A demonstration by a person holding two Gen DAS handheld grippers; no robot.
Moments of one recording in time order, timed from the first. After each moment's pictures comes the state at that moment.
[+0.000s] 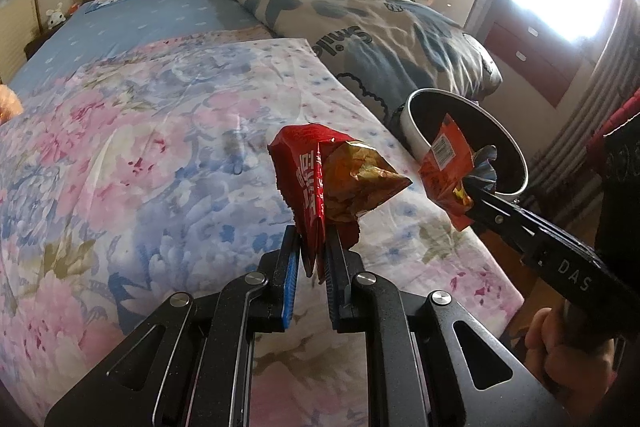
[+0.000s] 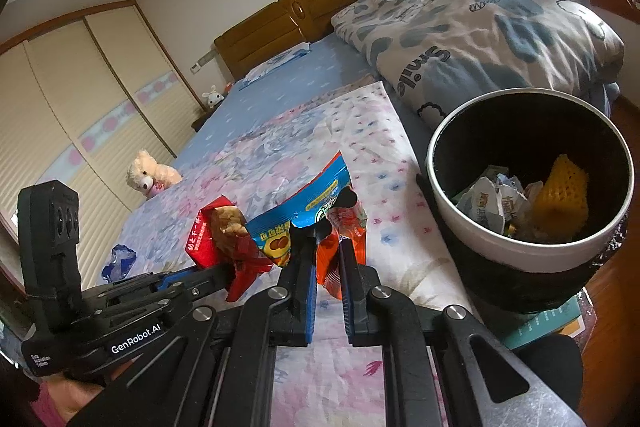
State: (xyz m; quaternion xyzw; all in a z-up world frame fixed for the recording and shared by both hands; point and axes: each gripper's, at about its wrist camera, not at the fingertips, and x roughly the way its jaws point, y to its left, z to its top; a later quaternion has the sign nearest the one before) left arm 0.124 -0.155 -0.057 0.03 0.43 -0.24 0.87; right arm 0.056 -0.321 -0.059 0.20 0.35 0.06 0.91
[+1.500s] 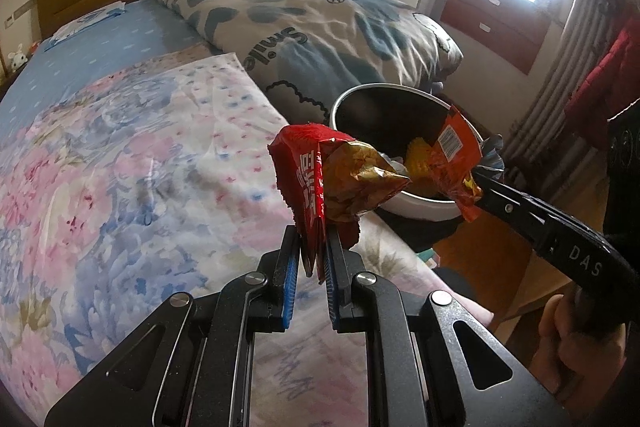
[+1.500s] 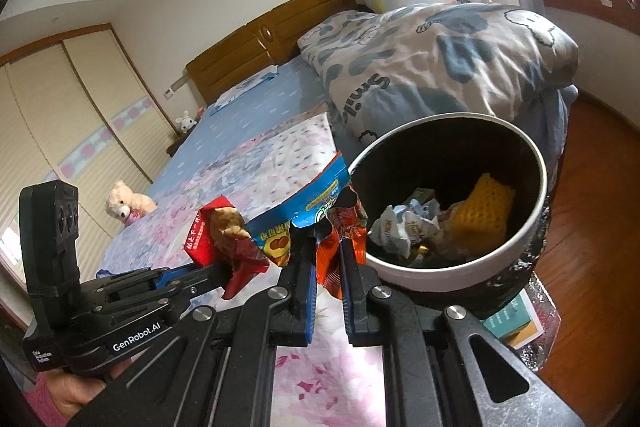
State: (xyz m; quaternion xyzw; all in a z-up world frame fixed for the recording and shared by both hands) left arm 0.121 -0.233 -0.044 0.08 0.41 -0.30 0.86; right arm 0.029 -0.385 -0.040 0.21 0.33 0.01 0.92
